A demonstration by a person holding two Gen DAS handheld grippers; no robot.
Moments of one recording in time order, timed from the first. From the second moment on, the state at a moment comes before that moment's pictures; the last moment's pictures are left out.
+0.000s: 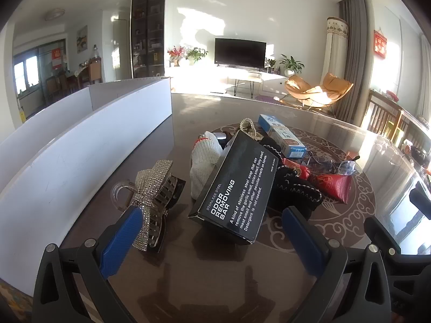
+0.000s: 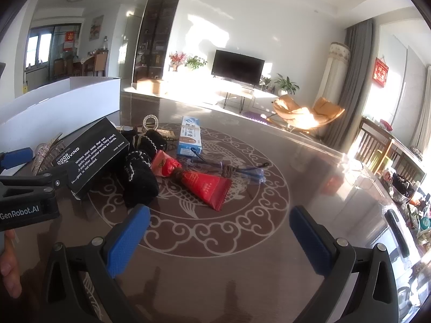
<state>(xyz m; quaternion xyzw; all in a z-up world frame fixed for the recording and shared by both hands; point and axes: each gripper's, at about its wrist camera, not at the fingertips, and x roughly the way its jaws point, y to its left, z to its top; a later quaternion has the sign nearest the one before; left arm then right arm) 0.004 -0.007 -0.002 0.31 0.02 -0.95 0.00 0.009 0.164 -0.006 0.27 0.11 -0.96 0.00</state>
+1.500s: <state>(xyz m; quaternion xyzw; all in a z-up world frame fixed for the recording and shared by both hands) -0.001 -0.001 -0.008 0.32 0.02 -0.95 -0.01 0.007 0.163 -0.010 0.27 0.12 -0.95 0.00</state>
